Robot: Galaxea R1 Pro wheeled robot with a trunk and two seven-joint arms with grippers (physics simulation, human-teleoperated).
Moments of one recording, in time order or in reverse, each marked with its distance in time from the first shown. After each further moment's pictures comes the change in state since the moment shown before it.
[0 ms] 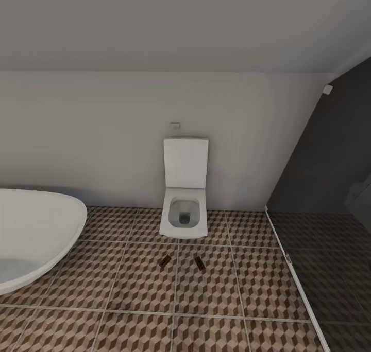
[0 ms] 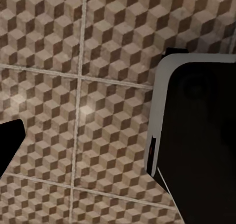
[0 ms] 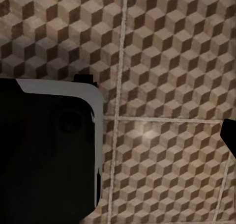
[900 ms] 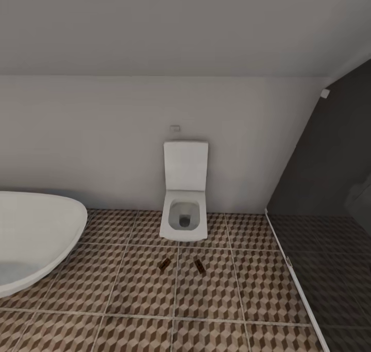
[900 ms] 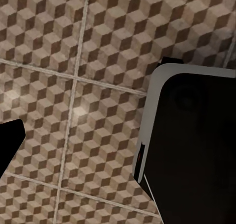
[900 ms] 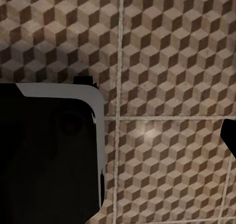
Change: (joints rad) left arm 0.000 -0.026 -0.005 -0.001 0.079 -0.002 0.015; right arm 0.006 0.004 0.000 0.002 -0.038 0.008 -0.007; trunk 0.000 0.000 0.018
